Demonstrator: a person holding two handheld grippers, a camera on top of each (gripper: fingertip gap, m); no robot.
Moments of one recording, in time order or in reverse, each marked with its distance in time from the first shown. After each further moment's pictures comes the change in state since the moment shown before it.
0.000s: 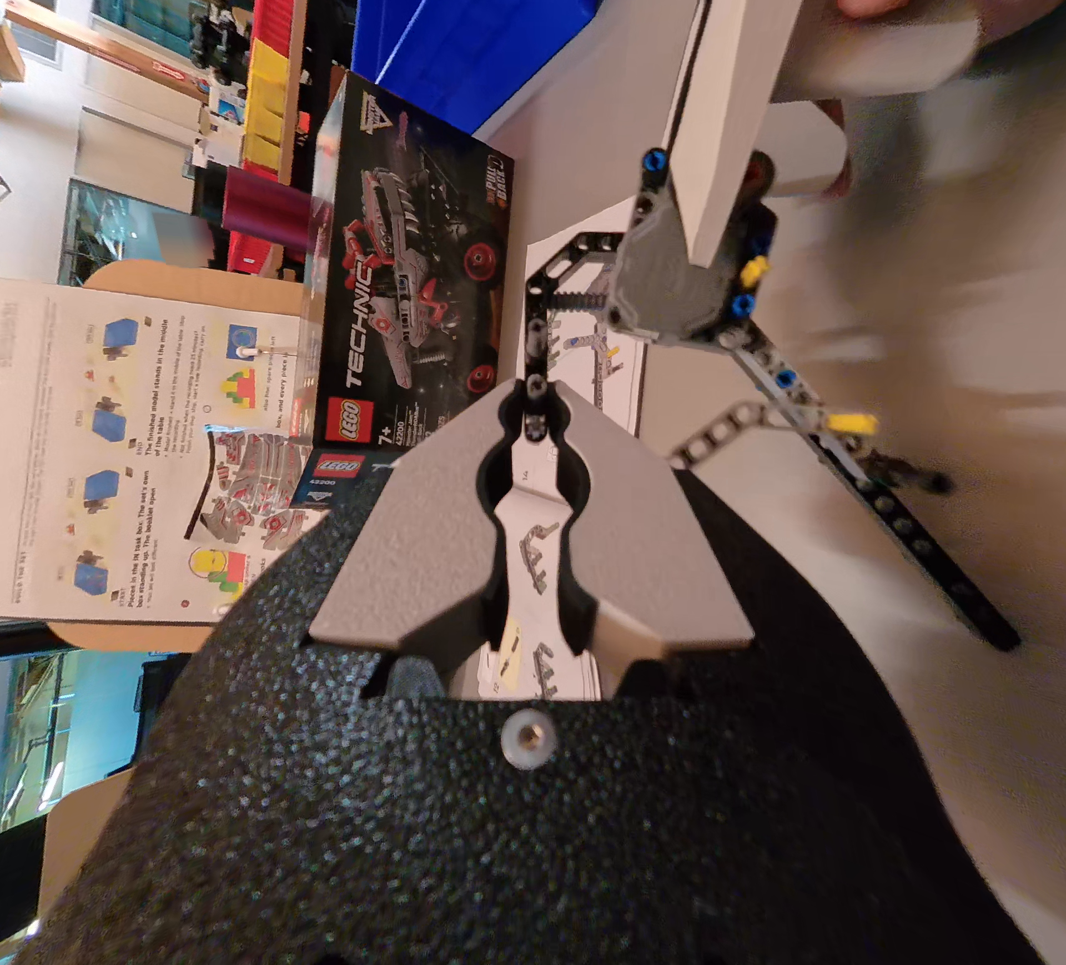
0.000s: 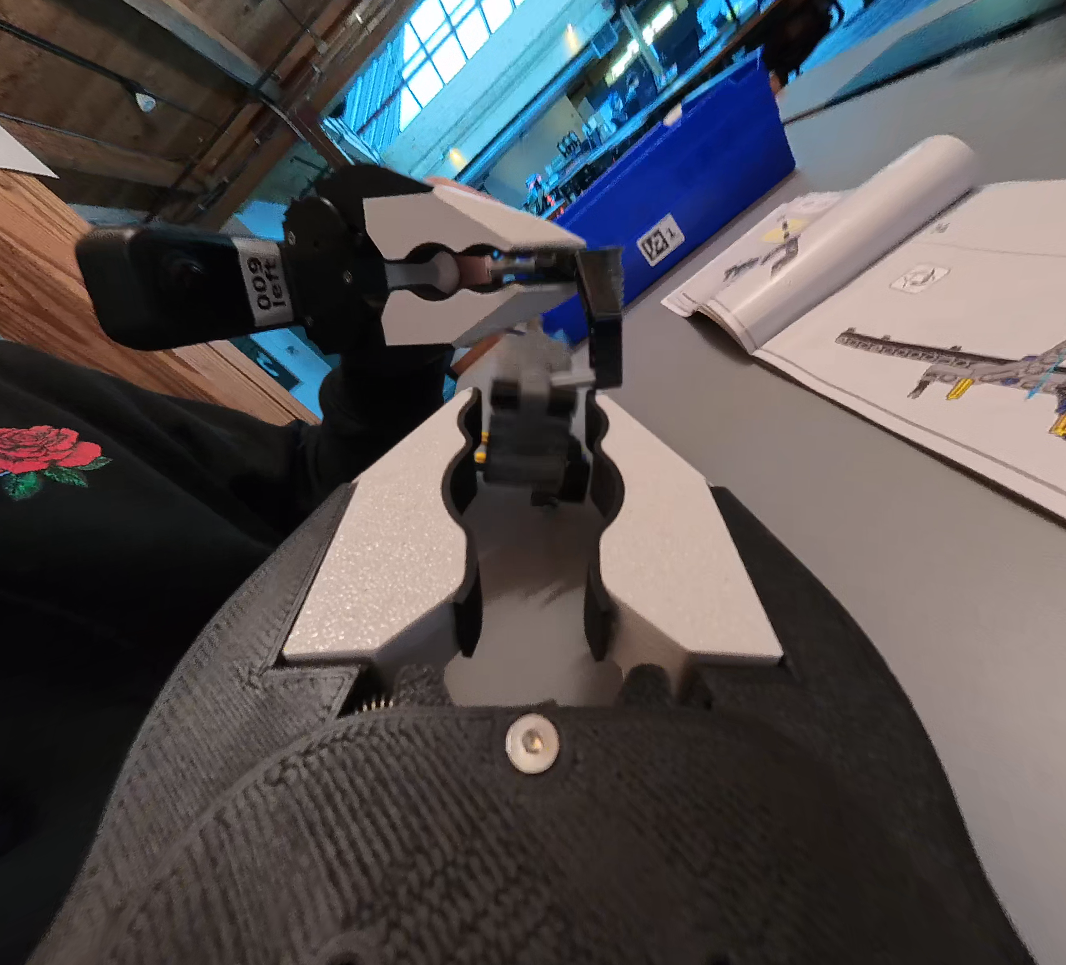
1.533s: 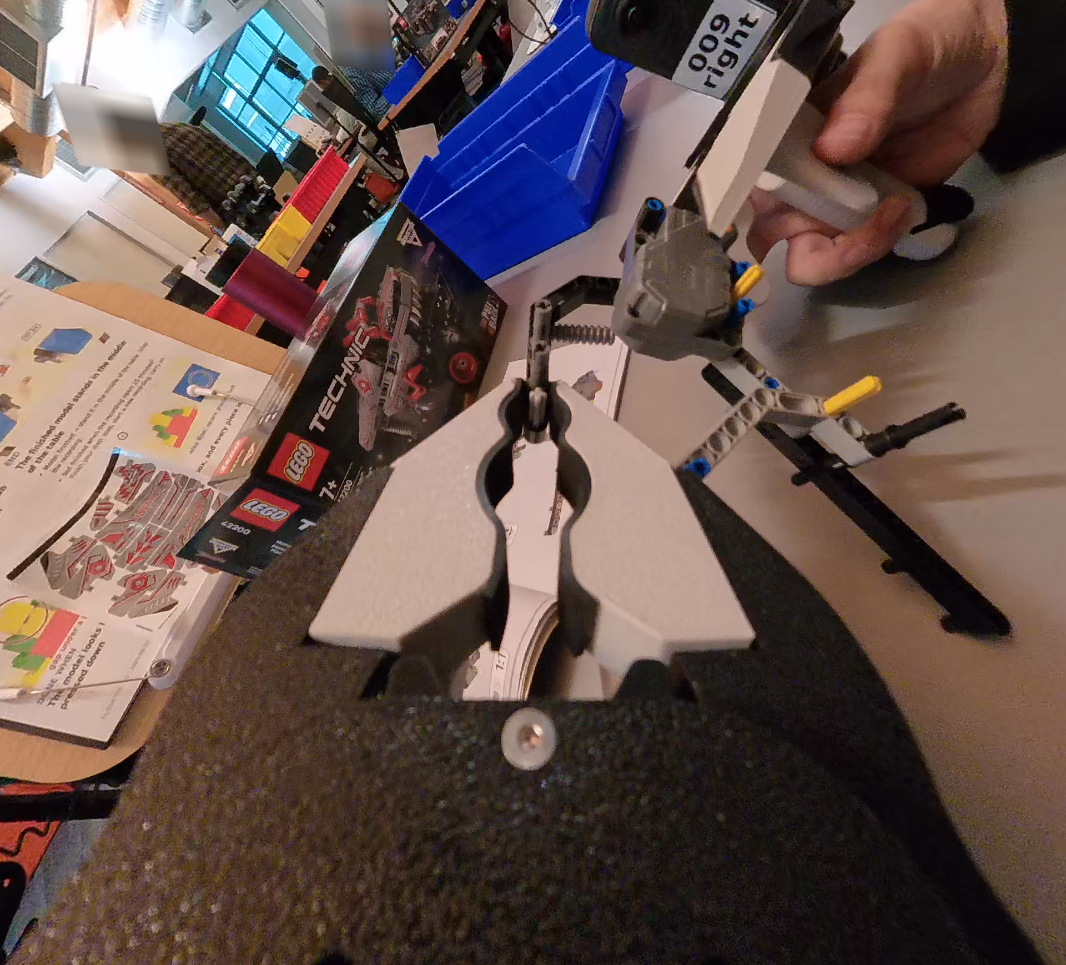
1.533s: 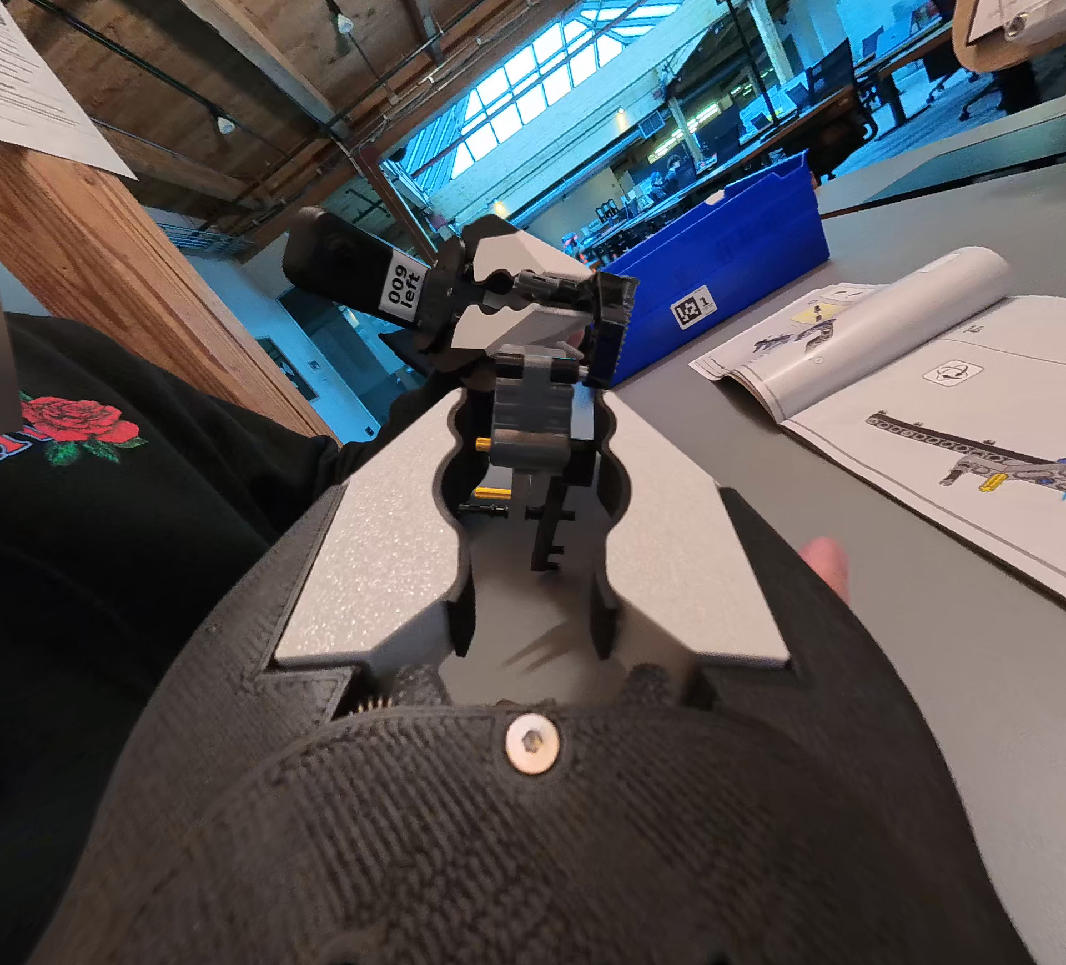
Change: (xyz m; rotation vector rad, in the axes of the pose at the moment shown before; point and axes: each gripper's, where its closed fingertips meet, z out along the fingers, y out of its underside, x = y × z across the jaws) left arm -0.006 -0.003 -0.020 0.400 0.040 -0.263; right arm -0.016 -0.012 0.000 0.098 -0.086 -0.105
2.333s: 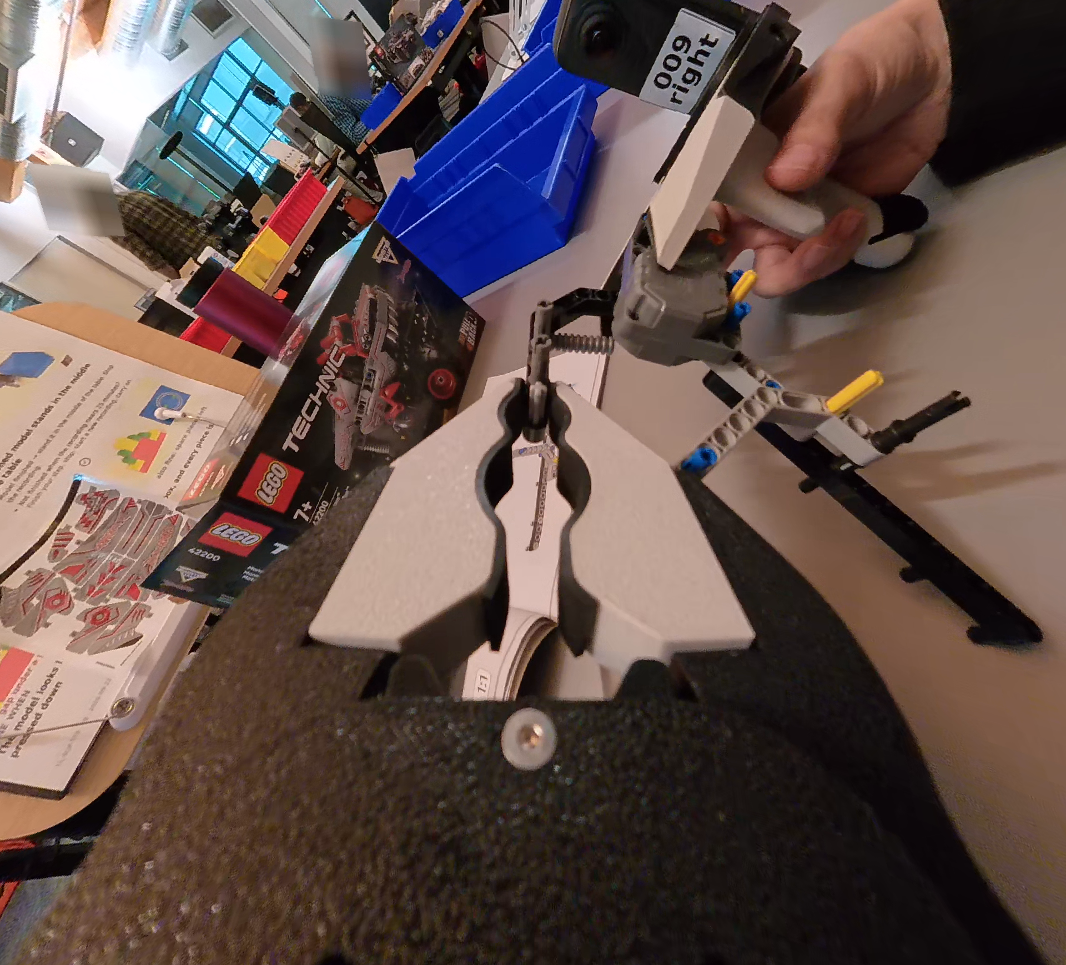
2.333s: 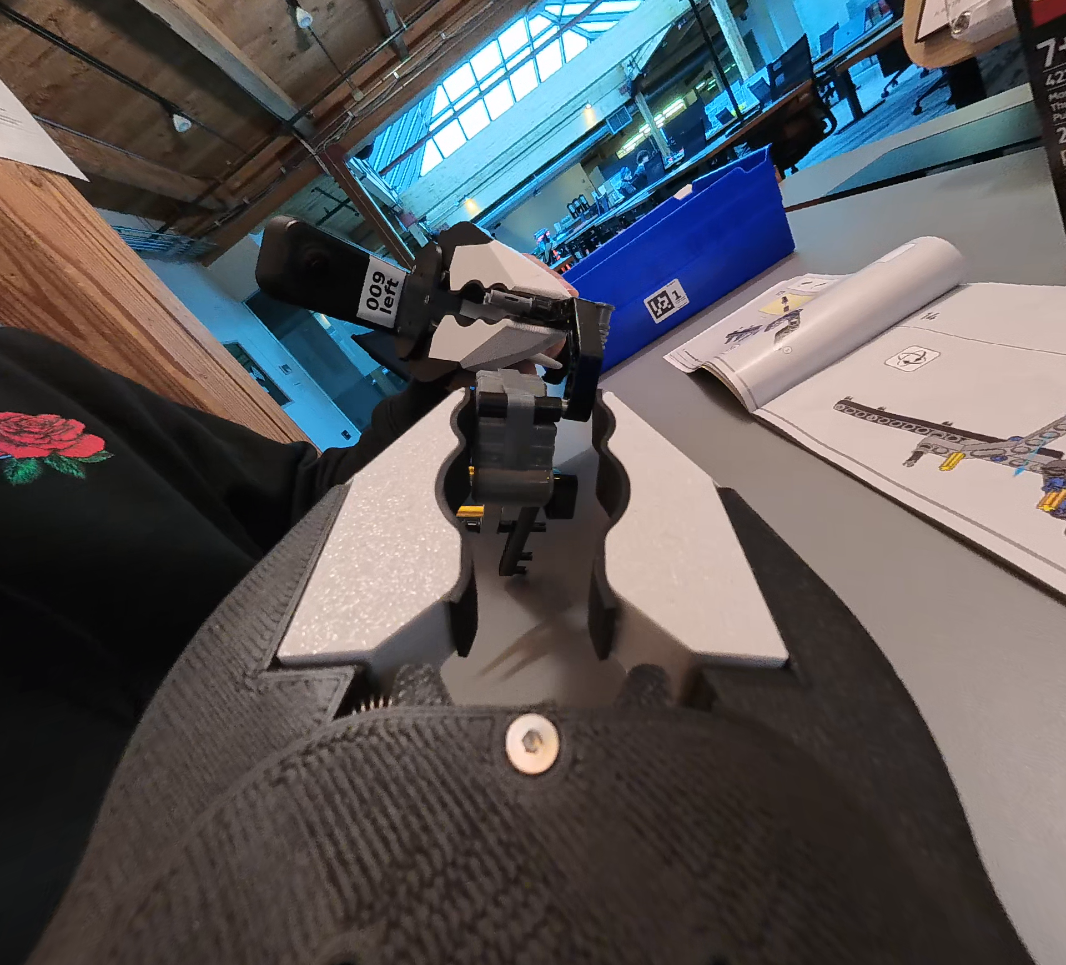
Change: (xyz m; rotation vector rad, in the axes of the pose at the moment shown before) left arm 0.009 -0.003 0.004 0.038 0.042 0.001; right arm 0.008 0.000 -0.002 -0.006 0.058 0.005
